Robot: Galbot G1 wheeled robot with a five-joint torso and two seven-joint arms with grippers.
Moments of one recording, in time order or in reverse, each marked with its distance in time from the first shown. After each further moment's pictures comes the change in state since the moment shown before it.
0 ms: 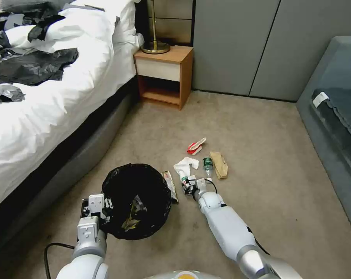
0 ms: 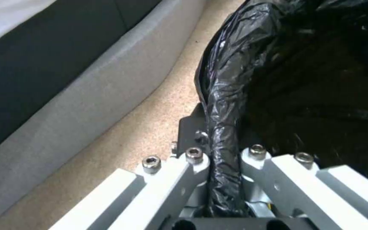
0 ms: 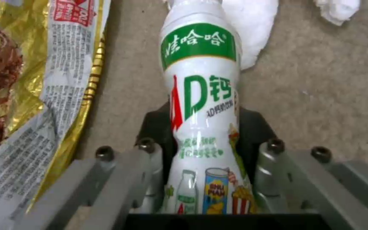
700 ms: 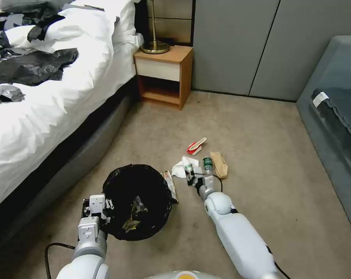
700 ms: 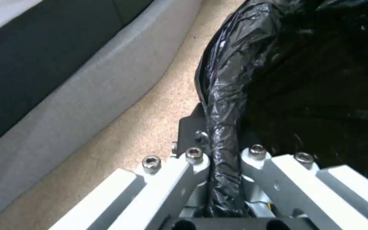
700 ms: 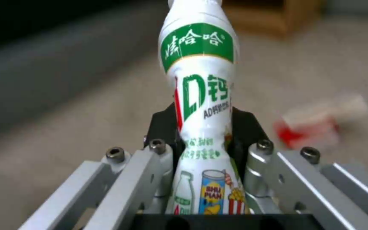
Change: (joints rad) left arm -0.006 0.008 0.001 0.014 -0.008 0.010 0.003; right arm -0.307 -0.162 -0.073 0.782 0.187 0.132 -0.017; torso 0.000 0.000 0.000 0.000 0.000
